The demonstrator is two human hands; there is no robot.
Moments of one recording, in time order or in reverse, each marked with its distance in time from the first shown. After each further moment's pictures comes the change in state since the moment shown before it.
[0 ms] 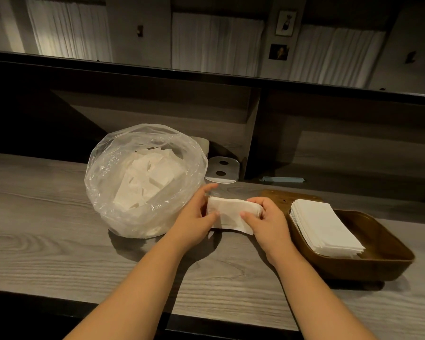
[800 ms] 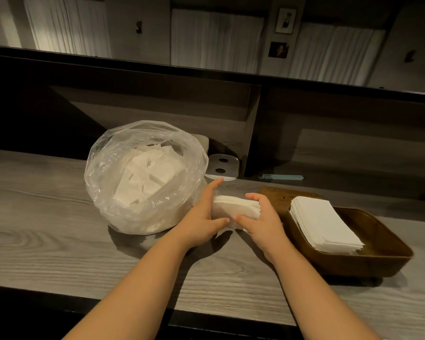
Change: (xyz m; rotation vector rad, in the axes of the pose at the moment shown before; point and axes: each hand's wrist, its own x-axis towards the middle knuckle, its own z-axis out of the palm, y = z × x) left_hand 0.000 0.005 0.005 0.139 -0.125 -0.016; right_hand 0.001 0.000 0.005 -0.058 -0.095 0.086
